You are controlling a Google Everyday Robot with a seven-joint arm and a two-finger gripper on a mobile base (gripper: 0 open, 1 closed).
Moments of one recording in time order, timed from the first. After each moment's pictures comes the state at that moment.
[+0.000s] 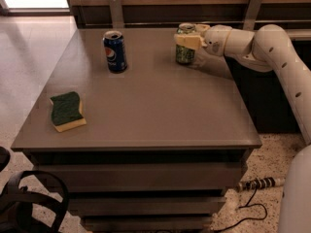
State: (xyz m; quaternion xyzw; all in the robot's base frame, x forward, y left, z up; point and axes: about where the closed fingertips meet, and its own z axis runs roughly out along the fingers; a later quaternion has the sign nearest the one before) arm 0.794 -0.122 0.901 -0.36 0.64 0.31 0.61
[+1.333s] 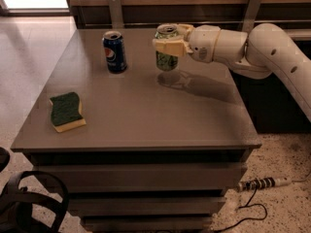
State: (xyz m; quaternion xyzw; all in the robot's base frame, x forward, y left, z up) arm 0.690 -0.042 0.945 -0.41 0.59 0.33 0.61
